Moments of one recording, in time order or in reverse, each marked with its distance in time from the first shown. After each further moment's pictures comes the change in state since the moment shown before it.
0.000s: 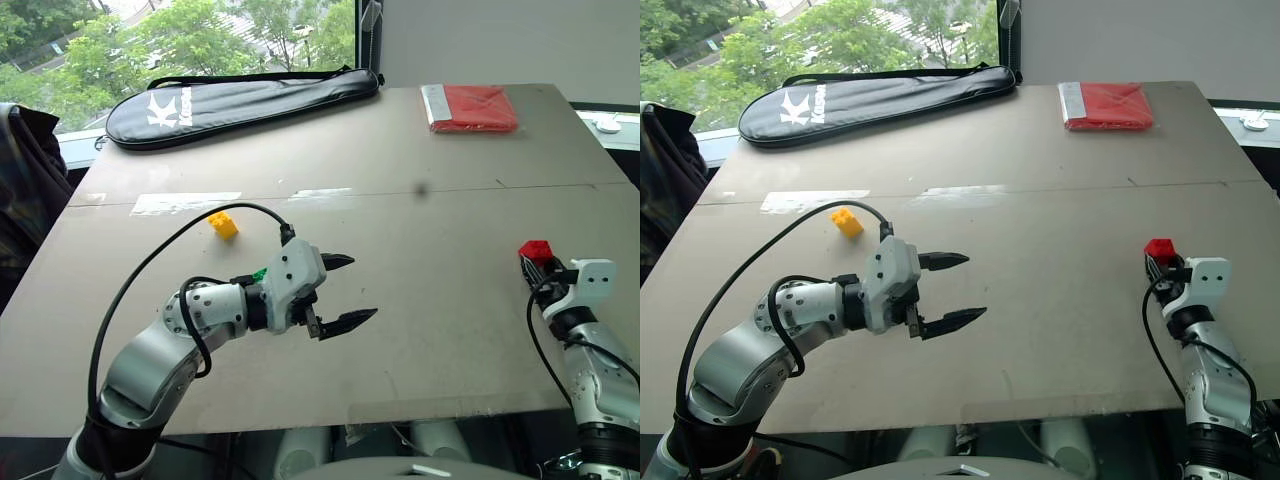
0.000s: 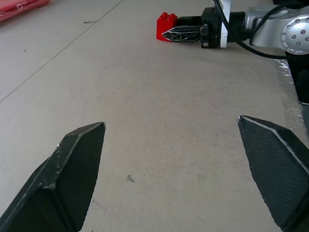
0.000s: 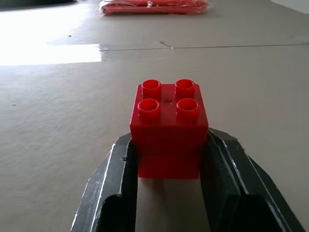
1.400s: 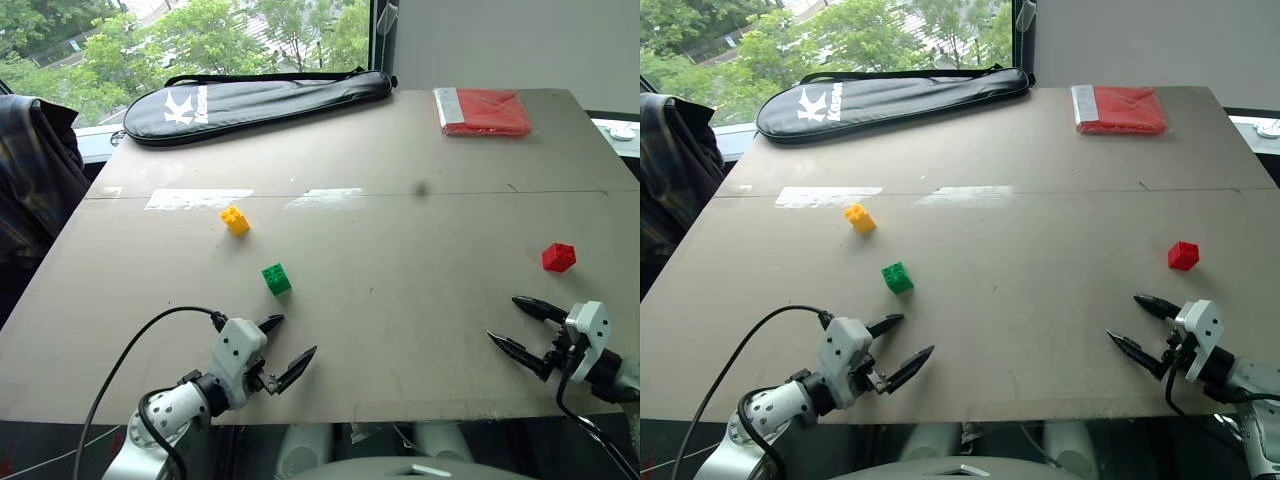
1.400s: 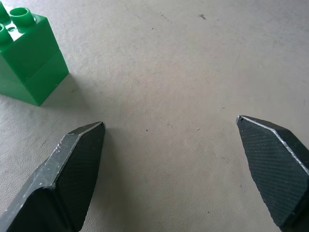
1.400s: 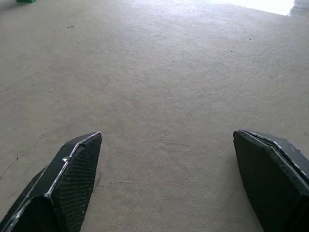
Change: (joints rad) left arm 0.619 -0.166 0.119 0.200 0.227 -0.460 0.097; right arm 0.217 -0.293 0.027 0.021 0.153 -0.141 0.655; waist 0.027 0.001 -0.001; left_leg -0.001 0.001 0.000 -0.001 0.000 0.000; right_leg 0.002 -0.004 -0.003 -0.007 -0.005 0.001
